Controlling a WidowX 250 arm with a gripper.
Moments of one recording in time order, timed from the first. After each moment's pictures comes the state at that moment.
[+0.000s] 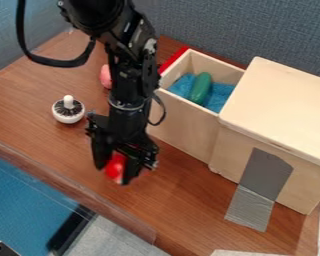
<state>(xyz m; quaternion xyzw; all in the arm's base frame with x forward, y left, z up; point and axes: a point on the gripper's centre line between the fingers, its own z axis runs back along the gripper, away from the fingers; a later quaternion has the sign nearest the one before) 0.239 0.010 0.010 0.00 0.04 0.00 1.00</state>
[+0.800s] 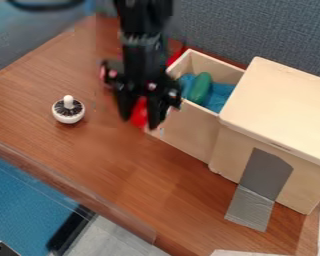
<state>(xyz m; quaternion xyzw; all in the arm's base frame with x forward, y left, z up) 0.274 -0.009 0.096 -0.06 -0.06 0.02 1.00</state>
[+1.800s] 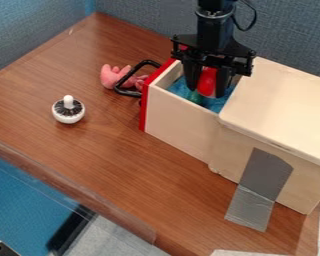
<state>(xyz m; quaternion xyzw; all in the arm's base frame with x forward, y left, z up) 0.364 -0.044 0.095 -0.06 -0.10 0.05 0.99</state>
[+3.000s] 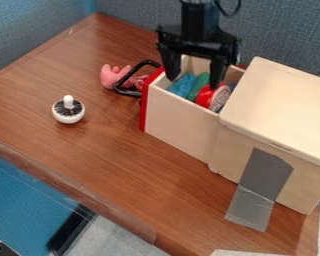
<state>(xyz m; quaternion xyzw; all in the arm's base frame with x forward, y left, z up) 0.349 -0.025 0.113 -0.08 -0.08 0.06 0.99</state>
